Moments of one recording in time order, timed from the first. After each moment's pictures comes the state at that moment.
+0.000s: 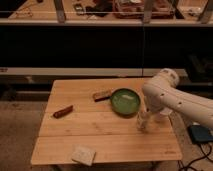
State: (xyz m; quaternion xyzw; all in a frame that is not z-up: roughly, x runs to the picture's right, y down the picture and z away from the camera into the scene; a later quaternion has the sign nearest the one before) arm 0.232 0.102 0.714 -0.24 0.02 -0.19 0.95
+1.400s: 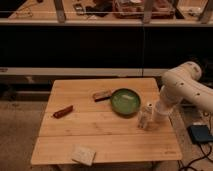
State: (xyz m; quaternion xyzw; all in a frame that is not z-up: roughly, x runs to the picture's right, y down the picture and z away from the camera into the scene) arm 0.315 0.077 0.719 -0.24 0.05 -0.08 0.97
